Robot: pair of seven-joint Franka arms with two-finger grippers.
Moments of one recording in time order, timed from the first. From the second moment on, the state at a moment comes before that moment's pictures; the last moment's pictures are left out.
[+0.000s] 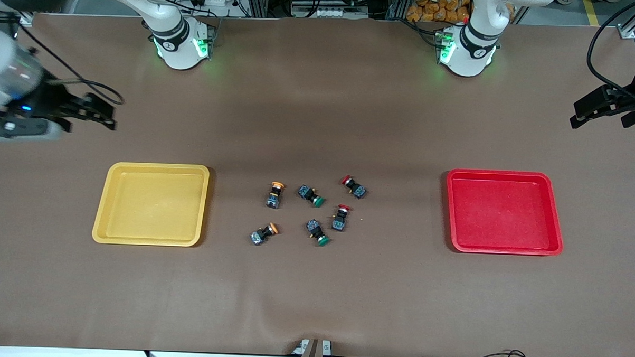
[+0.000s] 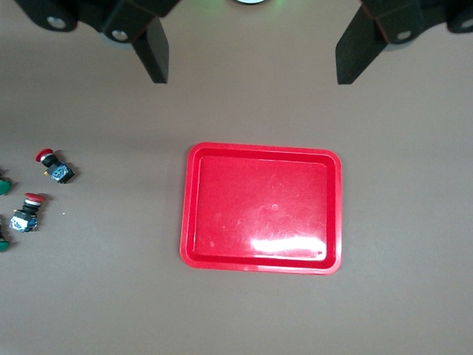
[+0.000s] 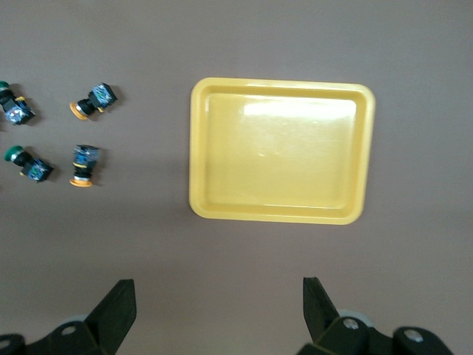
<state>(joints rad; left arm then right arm) -0.21 0.01 0.17 -1.45 0.00 1.45 -0.08 0.29 0.02 -0.13 -1.62 0.04 1.60 0.12</state>
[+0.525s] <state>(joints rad) -0.21 0.01 0.17 -1.45 0.00 1.45 -0.08 0.58 0.26 -0.12 -1.62 0.04 1.84 0.48</state>
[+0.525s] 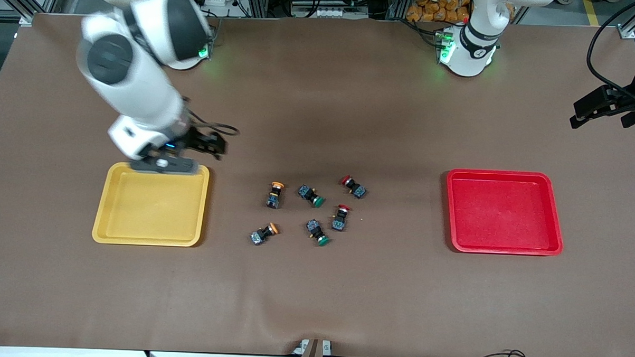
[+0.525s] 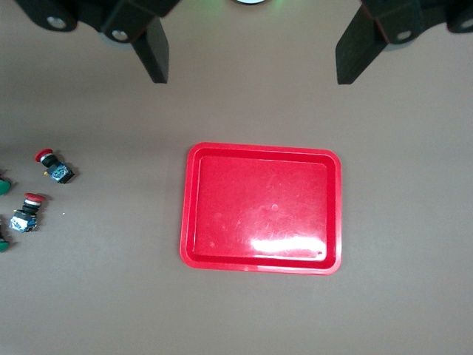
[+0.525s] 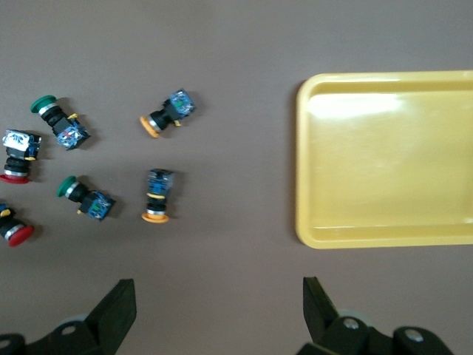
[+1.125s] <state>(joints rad) -0.22 0.04 0.16 -1.45 0.00 1.45 -0.22 0.63 0.56 -0.12 -1.62 0.11 2.13 0.54</state>
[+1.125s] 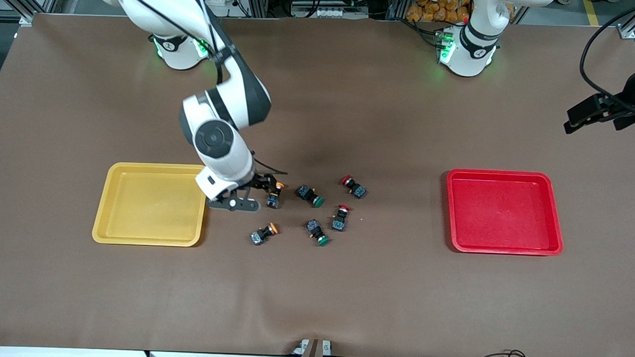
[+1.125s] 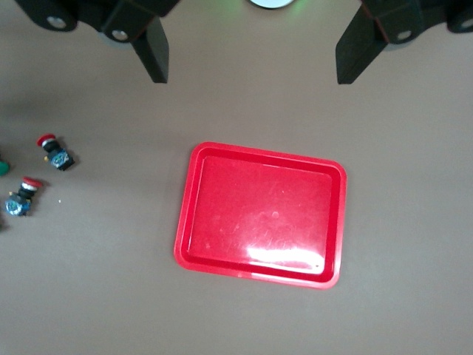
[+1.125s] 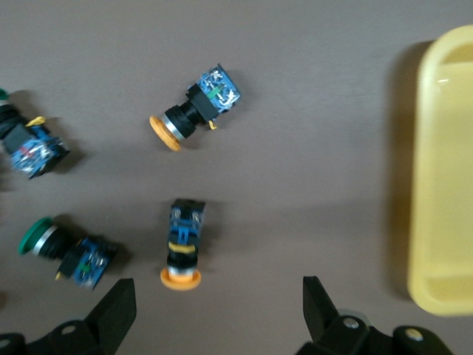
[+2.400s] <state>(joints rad) -0.35 0.31 -0.04 -1.47 -0.15 1.54 -1.19 0.70 0.75 -0.12 -1.62 0.13 2.31 0.61</state>
